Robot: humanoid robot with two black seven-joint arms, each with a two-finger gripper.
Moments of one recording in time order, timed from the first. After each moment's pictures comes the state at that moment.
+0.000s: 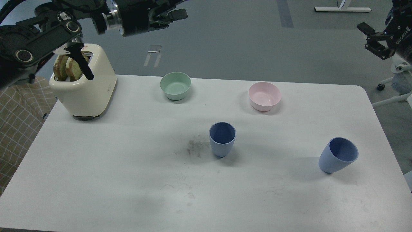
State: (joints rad) left arm -1.25 0.58 -0.37 -0.97 0.70 -0.41 -0.38; right arm 0.92 -0.85 0.58 0.89 -0.35 0.49 0.33
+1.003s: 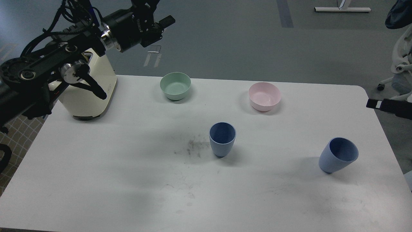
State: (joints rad) left arm -1.09 0.54 -0.46 -0.96 0.53 -0.38 -0.36; right arm 0.66 -1.19 0.58 1.28 -1.40 0.49 0.43
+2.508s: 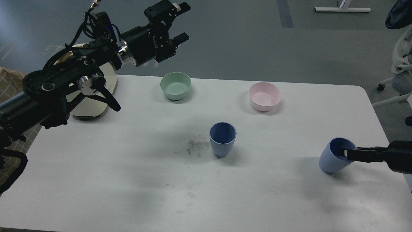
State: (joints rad) left arm -1.04 0.47 -0.46 -0.96 0.53 -0.38 -0.35; right arm 0.54 -1.00 0.55 1.23 -1.64 0.49 0.41
